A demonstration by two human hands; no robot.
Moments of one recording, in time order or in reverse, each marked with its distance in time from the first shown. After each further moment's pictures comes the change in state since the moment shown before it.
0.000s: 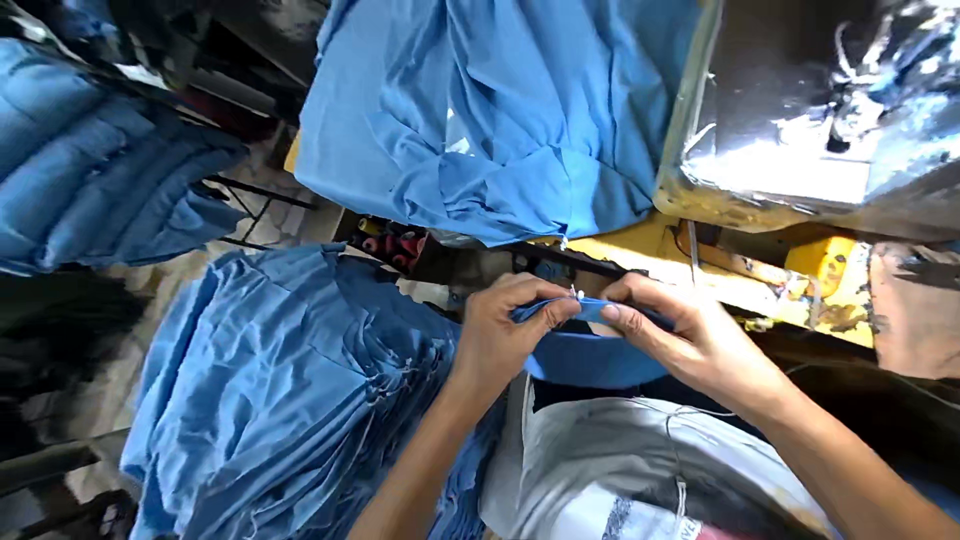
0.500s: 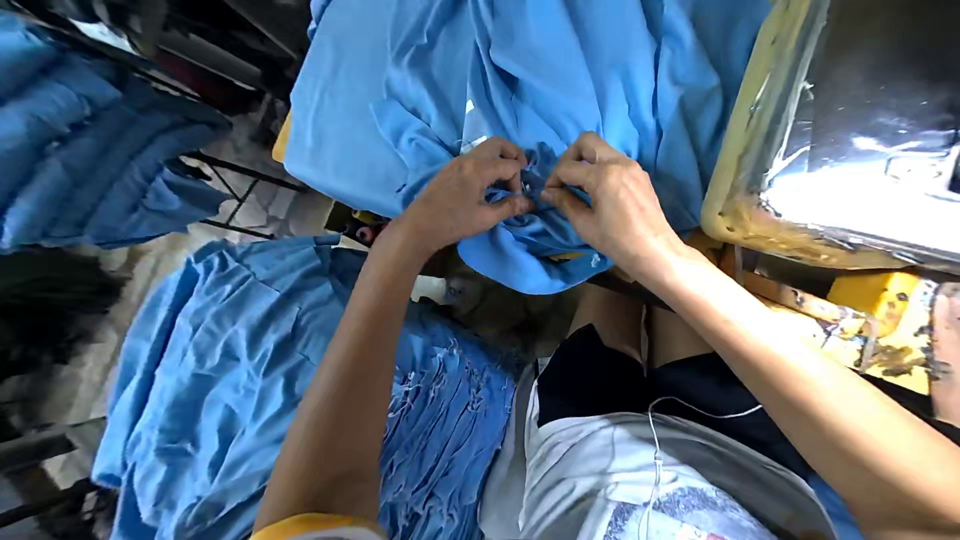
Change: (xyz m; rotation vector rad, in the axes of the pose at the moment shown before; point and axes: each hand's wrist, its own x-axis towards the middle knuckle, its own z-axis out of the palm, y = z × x) left_hand 0.151 -0.069 -0.086 0.454 -0.474 0.289; right_hand 0.156 0.027 0.032 -0.446 0.066 -0.146
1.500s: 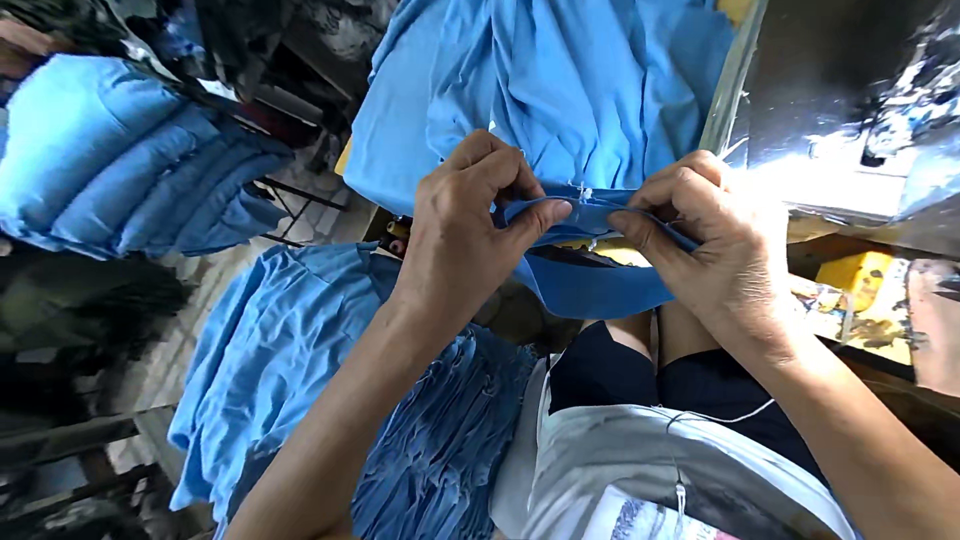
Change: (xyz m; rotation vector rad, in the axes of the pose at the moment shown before) left_hand -0.042 0.150 -0.016 0.126 0.458 -0.119; right_hand -0.079 -0.046 -0.065 0.092 0.354 -0.217
